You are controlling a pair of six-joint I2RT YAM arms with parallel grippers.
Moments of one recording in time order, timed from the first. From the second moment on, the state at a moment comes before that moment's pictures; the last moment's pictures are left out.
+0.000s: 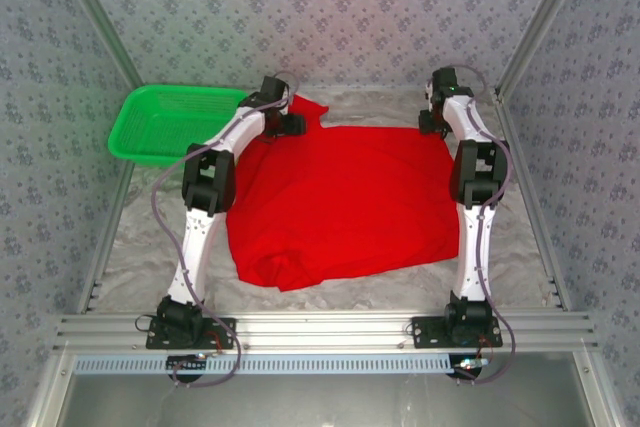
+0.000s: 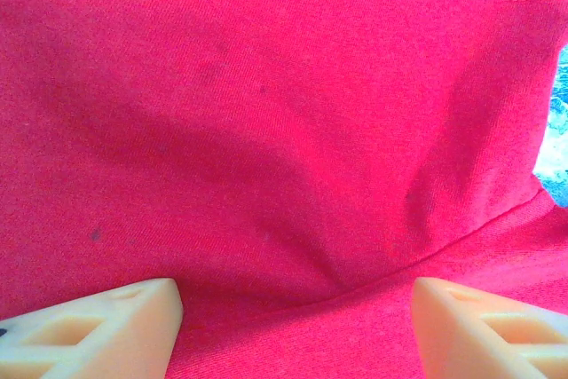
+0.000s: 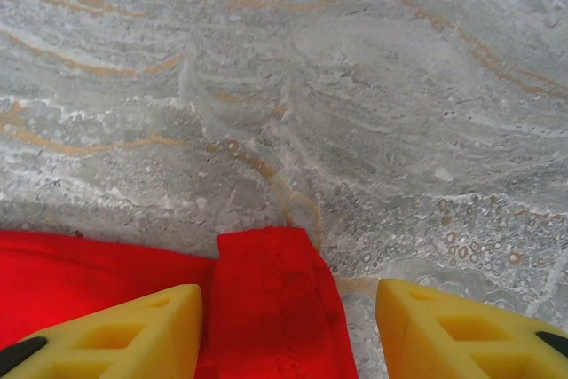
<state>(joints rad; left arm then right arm) -0.33 2.55 2.24 -0.68 0.13 -0.31 -0.02 2.48 2.20 -0.86 0.14 -0.11</state>
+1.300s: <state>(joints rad) -0.31 2.57 2.29 -0.72 0.17 -0.33 -0.17 2.62 2.44 -0.99 0.16 0.12</state>
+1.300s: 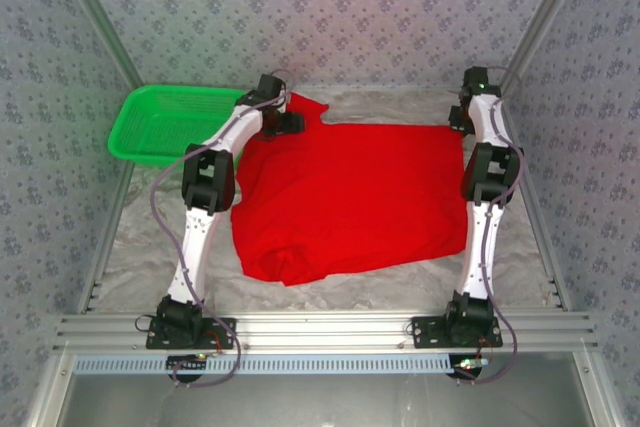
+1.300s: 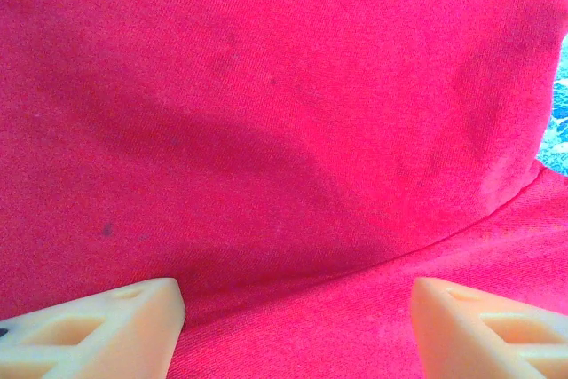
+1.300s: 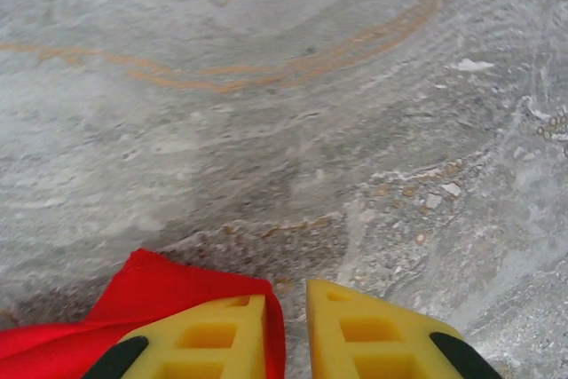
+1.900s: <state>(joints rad) -0.31 2.63 2.41 -0.76 0.19 -0.35 -0.18 2.28 1.98 -0.77 0.03 0.24</state>
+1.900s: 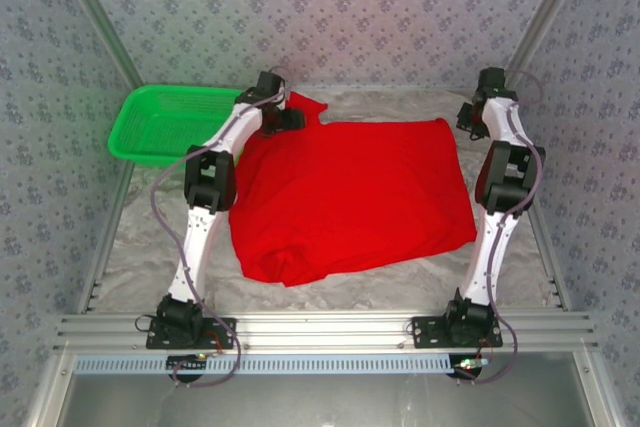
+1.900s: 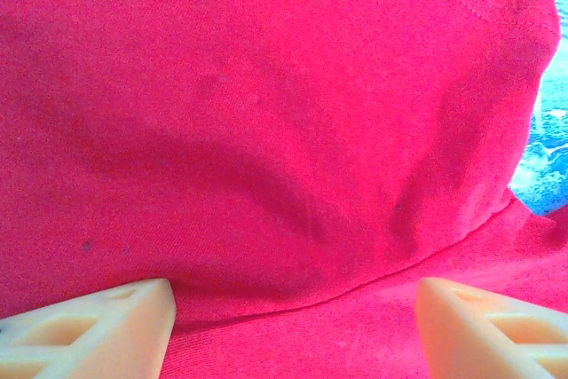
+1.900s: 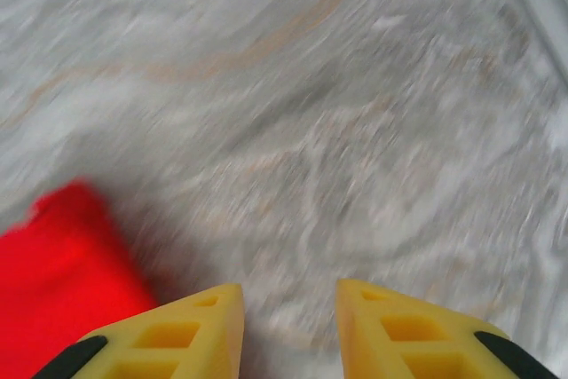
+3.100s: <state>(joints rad) -0.33 2.61 2.39 -0.80 0.17 -0.36 -0.04 2.40 1.96 -0.59 -0.22 0.50</state>
